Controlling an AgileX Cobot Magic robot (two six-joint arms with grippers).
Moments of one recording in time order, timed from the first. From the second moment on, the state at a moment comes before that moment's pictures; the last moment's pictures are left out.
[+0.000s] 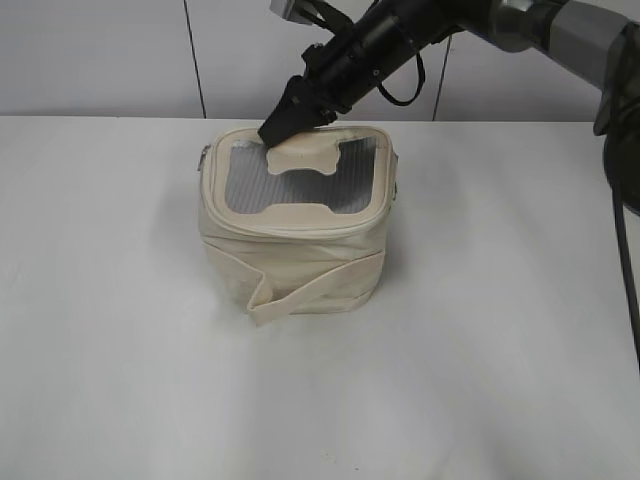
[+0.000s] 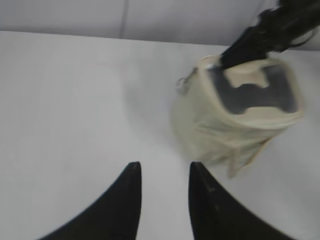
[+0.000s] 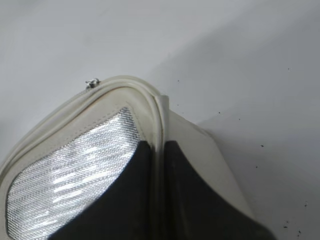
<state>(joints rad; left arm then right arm) -0.07 0.35 -0.57 -0.31 0.83 0.14 0.41 2.53 -2.36 0.85 1.21 -0.84</state>
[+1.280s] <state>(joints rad) -0.04 1.98 -1.15 -1.32 0.84 2.21 0.41 2.53 -2.36 0.84 1.21 -0.83</state>
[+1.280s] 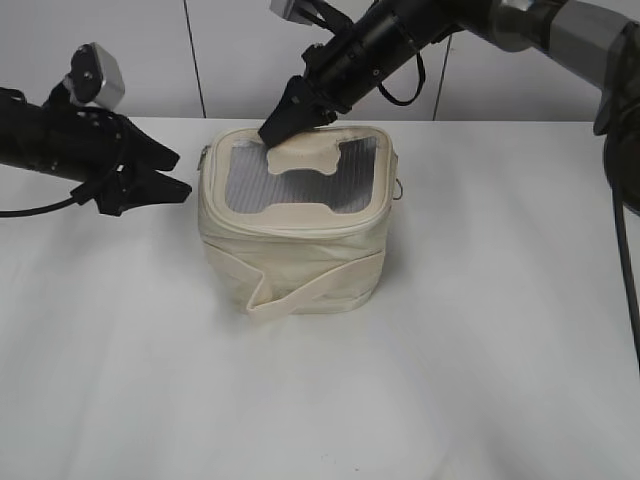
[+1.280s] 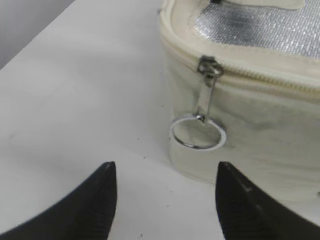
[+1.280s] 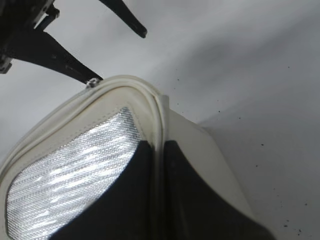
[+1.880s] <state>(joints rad) -0.12 1.98 -1.15 -1.41 0.74 2.29 0.41 2.53 -2.36 0.84 1.21 -0.82</state>
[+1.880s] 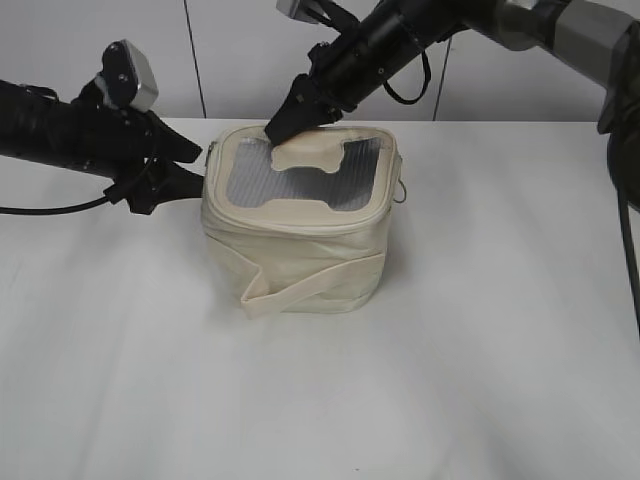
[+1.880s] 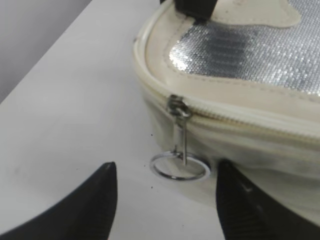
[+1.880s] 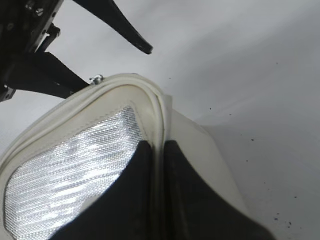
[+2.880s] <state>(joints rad) -0.15 1.98 -1.15 -1.52 0.64 2.31 0.41 2.53 -2.36 0.83 1.21 -0.82</state>
